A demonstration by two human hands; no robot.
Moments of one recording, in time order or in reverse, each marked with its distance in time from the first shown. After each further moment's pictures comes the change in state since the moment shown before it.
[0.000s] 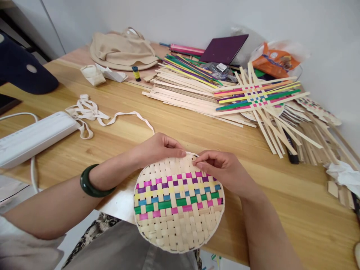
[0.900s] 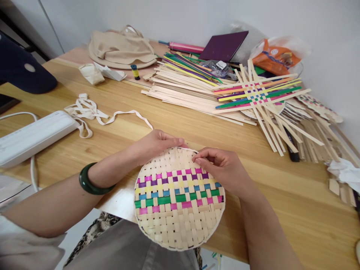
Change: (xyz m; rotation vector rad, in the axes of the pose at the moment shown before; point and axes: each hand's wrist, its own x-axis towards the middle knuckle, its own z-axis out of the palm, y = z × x) left_hand 0.000 0.006 -0.001 -0.106 0.063 -0.106; right_hand 0.001 -0.002 0.009 -0.013 0.110 0.011
